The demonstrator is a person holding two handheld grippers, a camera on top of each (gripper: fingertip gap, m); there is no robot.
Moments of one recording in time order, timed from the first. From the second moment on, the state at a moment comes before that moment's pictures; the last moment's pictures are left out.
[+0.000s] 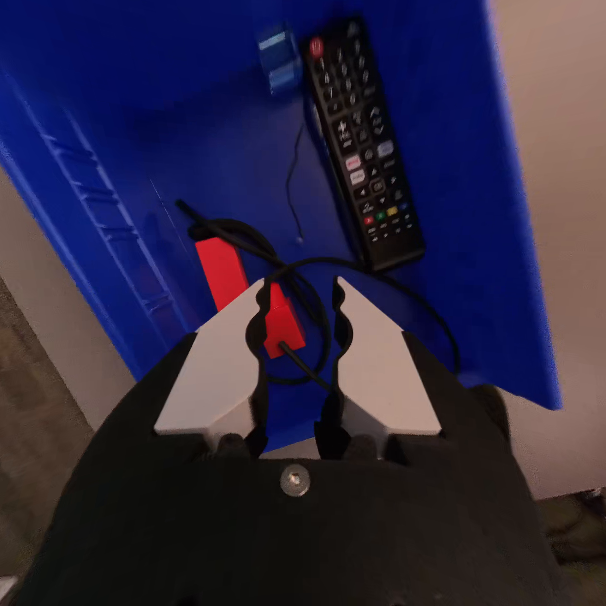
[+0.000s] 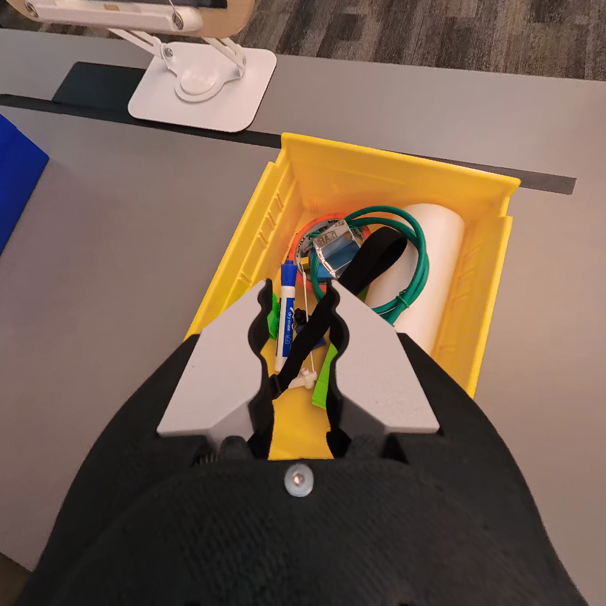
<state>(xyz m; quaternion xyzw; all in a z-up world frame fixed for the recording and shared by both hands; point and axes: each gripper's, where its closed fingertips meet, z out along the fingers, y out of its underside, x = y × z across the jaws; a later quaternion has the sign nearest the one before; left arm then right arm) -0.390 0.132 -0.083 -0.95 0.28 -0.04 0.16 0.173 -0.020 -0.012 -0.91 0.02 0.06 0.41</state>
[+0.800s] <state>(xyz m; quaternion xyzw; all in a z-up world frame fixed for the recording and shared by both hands) -0.417 0.140 -0.128 -0.90 0.41 0.00 0.14 0.166 -0.016 -0.015 -0.91 0.01 0.07 0.40</state>
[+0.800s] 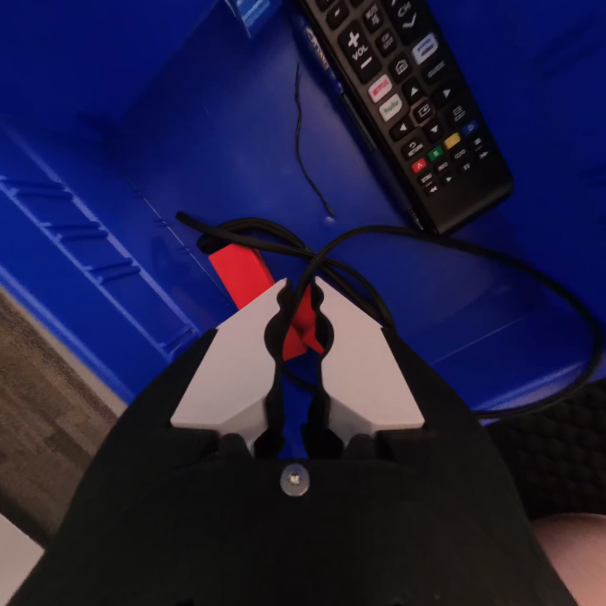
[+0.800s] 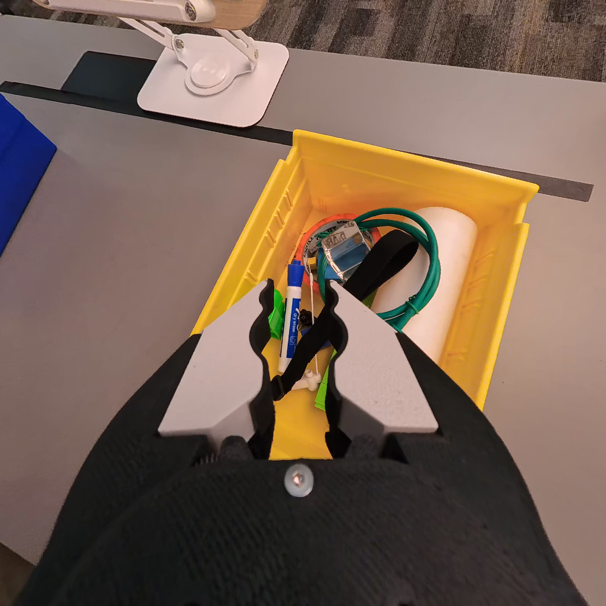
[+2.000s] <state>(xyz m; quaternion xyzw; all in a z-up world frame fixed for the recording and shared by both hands) -0.267 0.030 0.188 -0.62 0.37 -0.08 0.69 -0.120 -0.020 0.084 -0.65 -0.44 0.31 0.53</state>
